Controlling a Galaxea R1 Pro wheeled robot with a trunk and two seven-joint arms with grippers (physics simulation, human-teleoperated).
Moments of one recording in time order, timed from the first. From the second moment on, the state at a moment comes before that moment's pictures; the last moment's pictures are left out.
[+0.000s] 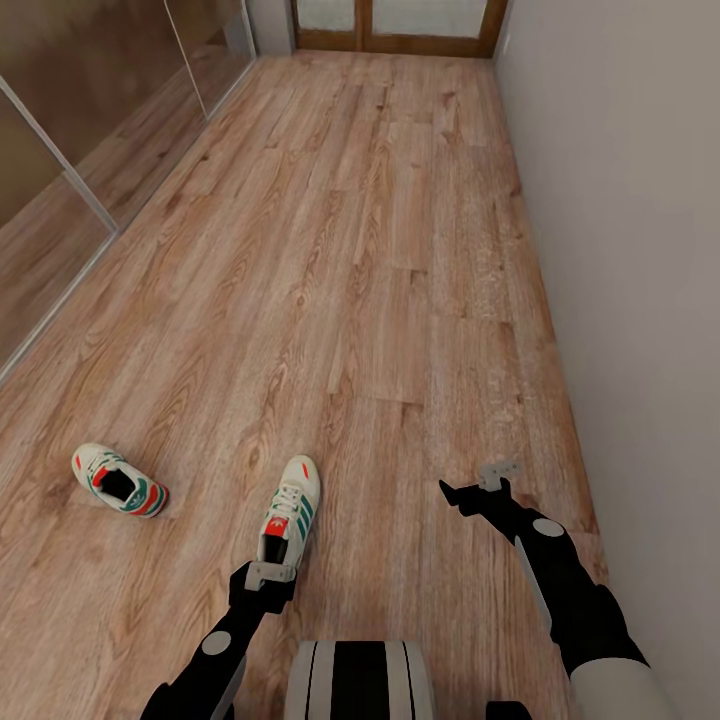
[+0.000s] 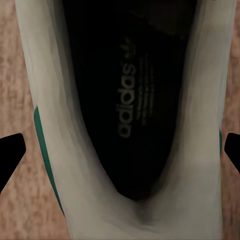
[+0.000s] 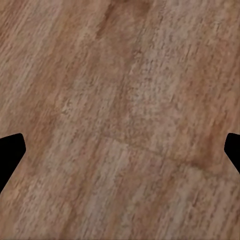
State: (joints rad) left arm -0.41 -0.08 0.03 -0.61 -0.18 -0.17 -0.03; right arm -0.52 -0.02 -0.10 -1.10 0.16 0.24 0.37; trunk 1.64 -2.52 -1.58
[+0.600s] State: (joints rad) left arm -0.41 -0.08 0.03 -0.61 -0.17 -0.17 -0.03; right arm -0.52 -0.02 -0.10 -1.10 0.16 0.24 0.37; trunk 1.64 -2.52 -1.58
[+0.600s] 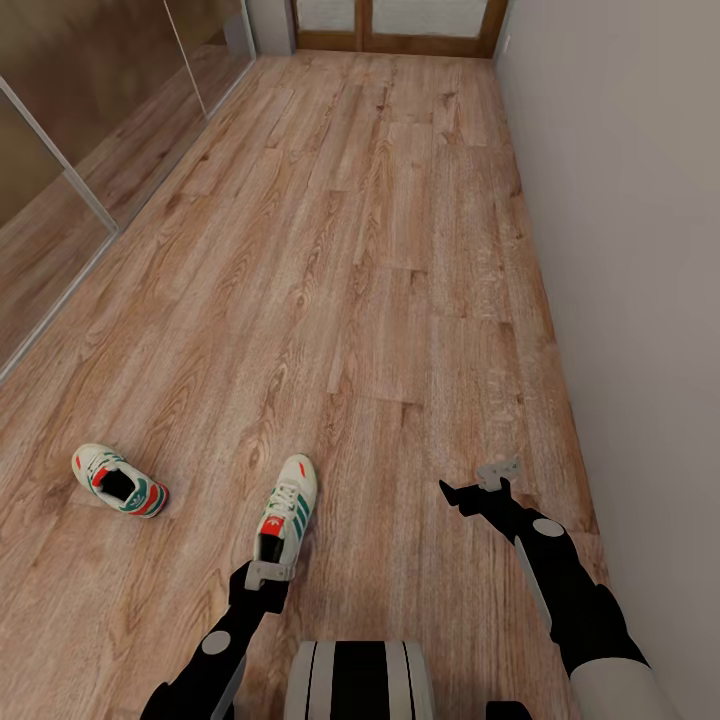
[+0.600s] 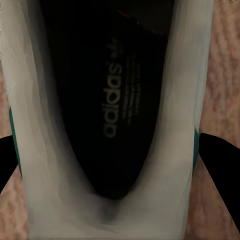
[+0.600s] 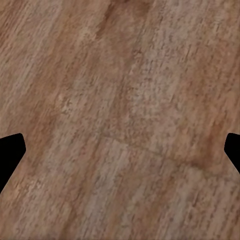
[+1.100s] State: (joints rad) left arm -0.41 -0.08 0.03 -0.62 -0.17 -0.17 -0.03; right arm -0.52 -0.02 -0.10 -1.10 0.16 0.24 0.37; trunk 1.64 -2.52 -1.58
